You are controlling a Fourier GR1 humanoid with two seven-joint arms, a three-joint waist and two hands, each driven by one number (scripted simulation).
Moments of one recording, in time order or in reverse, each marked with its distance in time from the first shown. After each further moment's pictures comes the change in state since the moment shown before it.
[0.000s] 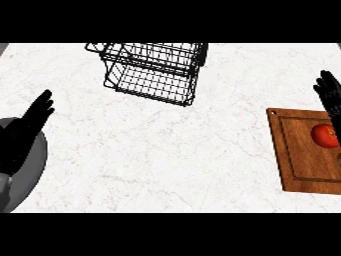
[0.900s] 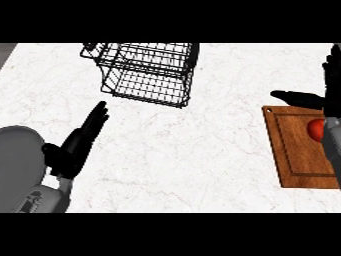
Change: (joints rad) left arm -0.034 -0.285 -0.099 0.163 -0.029 -0.076 -0.272; right arm -0.345 0.099 -0.110 0.455 0.113 -0.332 0.051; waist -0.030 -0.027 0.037
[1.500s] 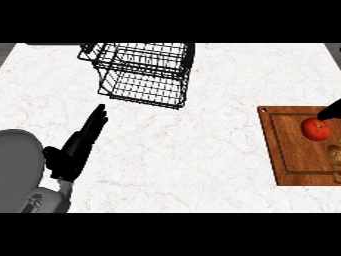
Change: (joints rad) left arm 0.016 -0.009 0.006 0.018 -0.010 -0.001 -0.020; right arm -0.078 -0.394 0.339 -0.075 0.301 0.420 0.555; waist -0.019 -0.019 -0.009
